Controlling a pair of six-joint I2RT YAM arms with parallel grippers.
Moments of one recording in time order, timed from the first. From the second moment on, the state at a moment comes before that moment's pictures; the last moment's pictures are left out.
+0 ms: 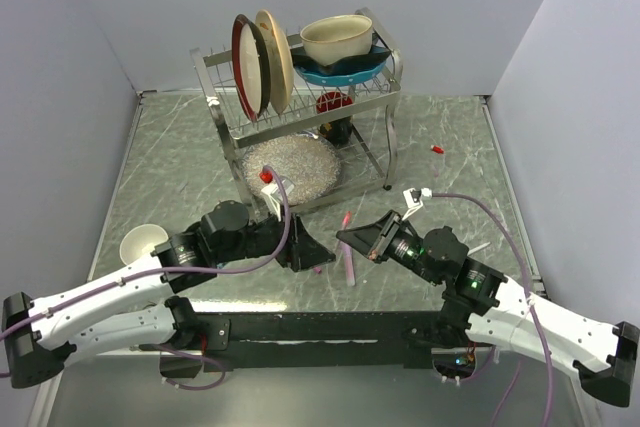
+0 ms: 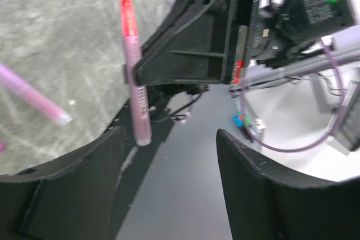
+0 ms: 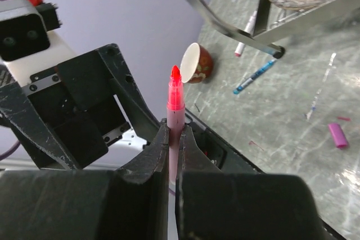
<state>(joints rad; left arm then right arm) -1.04 0.86 0.74 -0.08 0.25 -0.82 1.00 0.55 0.45 0.01 0.11 1.13</state>
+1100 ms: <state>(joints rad) -1.04 0.90 0.72 -0.10 0.27 -0.82 1.10 0.61 0.48 0.03 0.16 1.06</state>
